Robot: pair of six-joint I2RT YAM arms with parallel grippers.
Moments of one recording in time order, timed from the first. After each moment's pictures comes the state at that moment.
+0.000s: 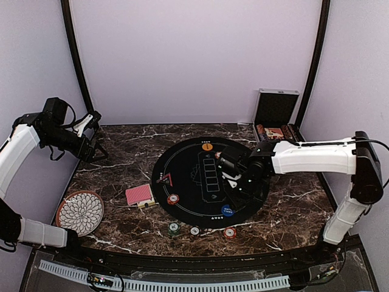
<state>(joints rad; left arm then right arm) 0.02 1.18 1.23 -1.06 0.52 0.43 1.02 1.66 1.22 -0.97 0.09 0.45</state>
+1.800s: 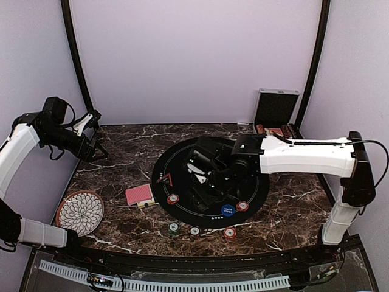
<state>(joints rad) 0.02 1.18 1.24 -1.06 0.51 0.43 1.17 1.76 1.51 -0.89 0.11 0.38</state>
